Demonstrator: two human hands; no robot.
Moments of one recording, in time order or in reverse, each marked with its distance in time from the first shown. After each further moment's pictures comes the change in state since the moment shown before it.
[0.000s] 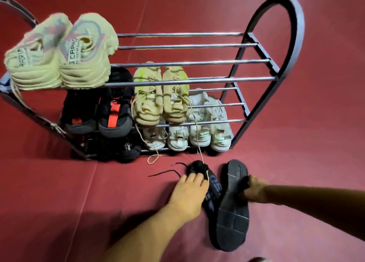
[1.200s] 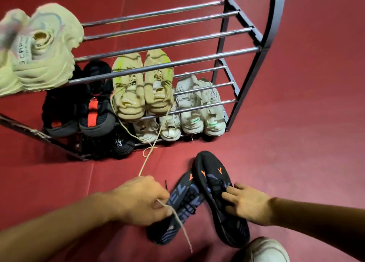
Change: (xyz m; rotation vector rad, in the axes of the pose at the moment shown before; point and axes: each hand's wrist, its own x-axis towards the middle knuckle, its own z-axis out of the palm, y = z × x) left_hand -0.086 -0.066 -0.074 -0.116 -0.275 0.099; right_hand -0.005 0.040 0.075 -0.962 0.469 -1.286
